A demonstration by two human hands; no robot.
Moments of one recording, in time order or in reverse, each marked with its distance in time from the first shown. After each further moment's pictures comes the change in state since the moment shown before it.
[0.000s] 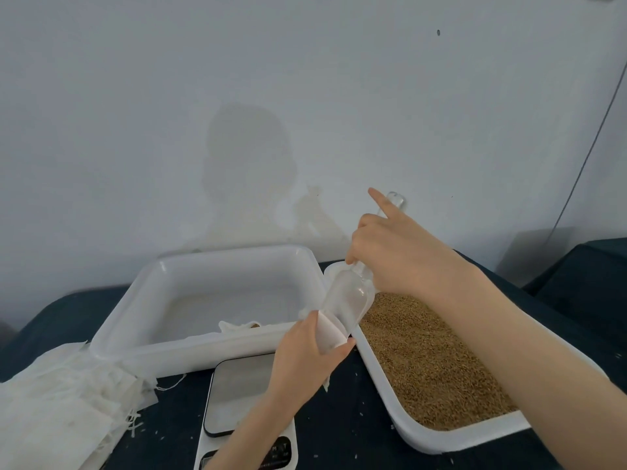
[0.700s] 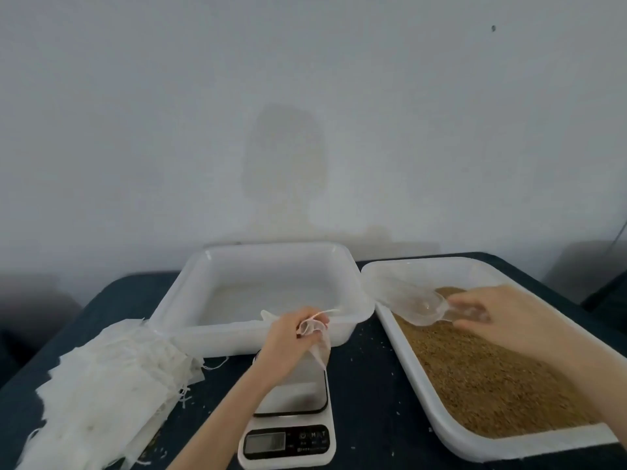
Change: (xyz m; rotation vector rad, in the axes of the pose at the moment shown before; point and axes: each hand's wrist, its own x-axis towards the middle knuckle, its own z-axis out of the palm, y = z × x) left_hand 0.002 -0.051 -0.067 -0.191 -0.086 0.019; right_hand -0.073 0.009 0.103 0.765 -0.164 0.330
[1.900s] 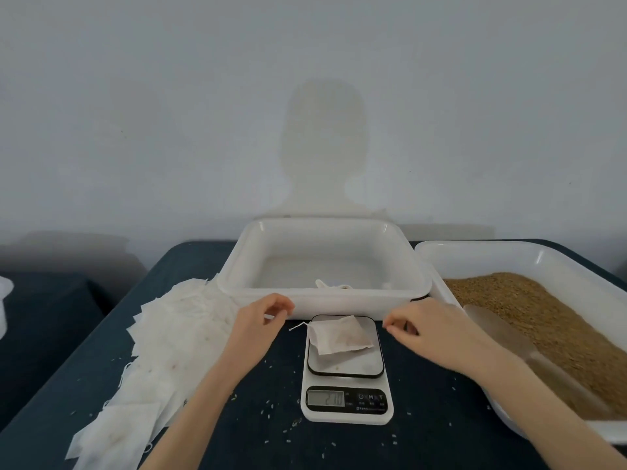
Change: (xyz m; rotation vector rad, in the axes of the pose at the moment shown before) left_hand -0.074 -0.065 -0.089 0.059 0.297 -0.116; right_hand 0.015 -0.145 0.076 0.059 -0.083 -0.305
